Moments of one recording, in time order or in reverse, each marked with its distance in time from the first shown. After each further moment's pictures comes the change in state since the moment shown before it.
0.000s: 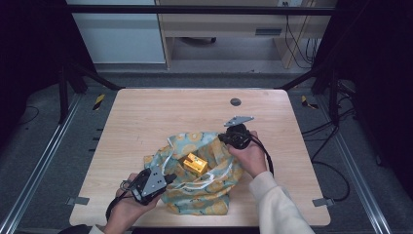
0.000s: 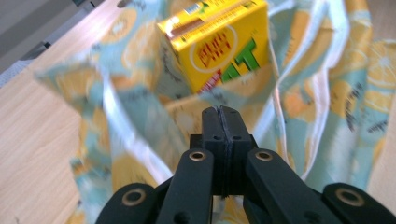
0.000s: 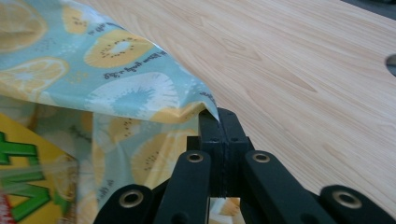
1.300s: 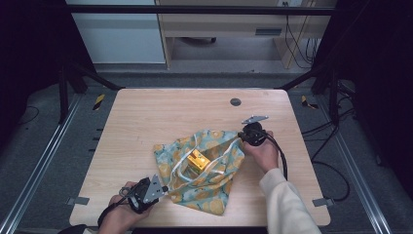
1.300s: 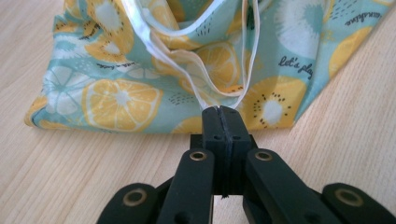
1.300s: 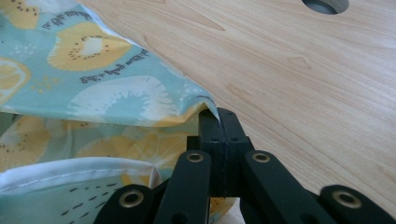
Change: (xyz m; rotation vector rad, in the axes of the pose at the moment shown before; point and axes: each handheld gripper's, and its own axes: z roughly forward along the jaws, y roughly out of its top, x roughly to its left) left arm -0.006 -0.032 0.006 0.209 -0.038 0.038; right arm -0.064 -0.037 0.013 0.079 -0.146 0.077
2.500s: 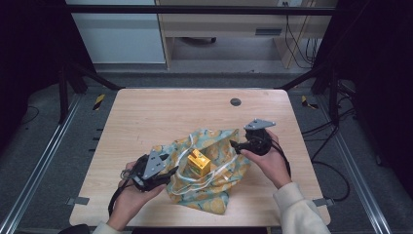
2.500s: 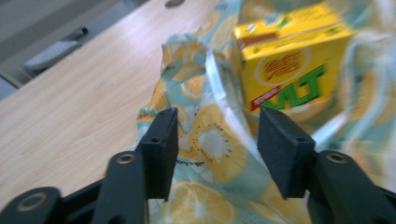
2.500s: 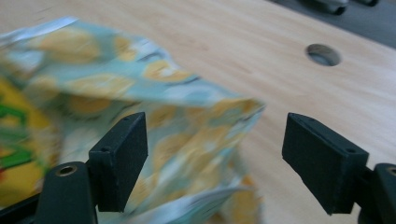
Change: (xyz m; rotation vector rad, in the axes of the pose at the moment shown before) left arm 0.039 0.046 0.006 -0.197 0.156 -0.183; right arm 0.037 0.001 -0.063 -0.129 0.044 -0.062
